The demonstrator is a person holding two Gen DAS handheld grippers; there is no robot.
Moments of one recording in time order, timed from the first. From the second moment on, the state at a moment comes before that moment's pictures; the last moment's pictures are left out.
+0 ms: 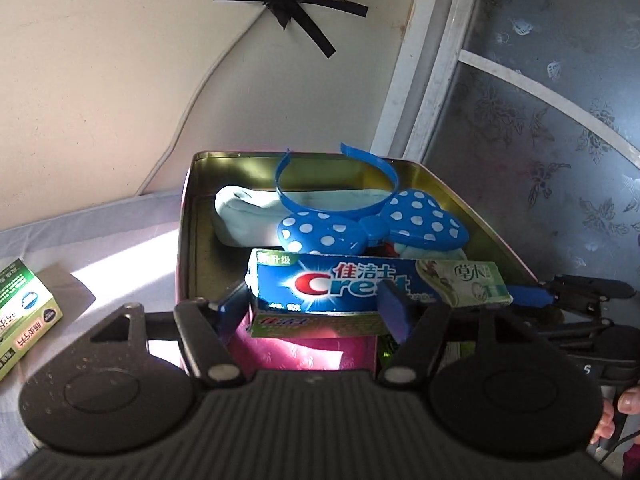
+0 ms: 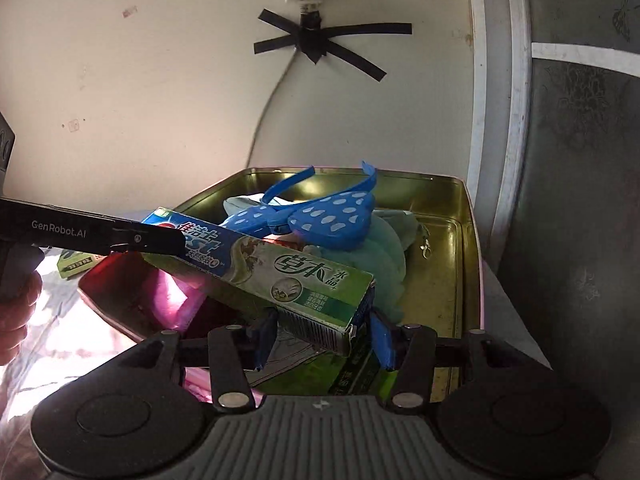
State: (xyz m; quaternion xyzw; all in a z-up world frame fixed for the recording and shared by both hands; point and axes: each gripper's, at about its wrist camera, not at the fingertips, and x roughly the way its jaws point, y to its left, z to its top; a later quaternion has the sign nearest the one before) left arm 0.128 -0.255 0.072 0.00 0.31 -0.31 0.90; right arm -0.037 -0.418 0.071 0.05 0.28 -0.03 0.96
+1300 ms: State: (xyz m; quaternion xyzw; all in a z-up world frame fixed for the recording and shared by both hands) left arm 0.007 -0.152 0.053 0.08 0.29 -0.21 0.93; right arm -0.121 -0.309 0.072 0.11 0.22 -0.03 0.97
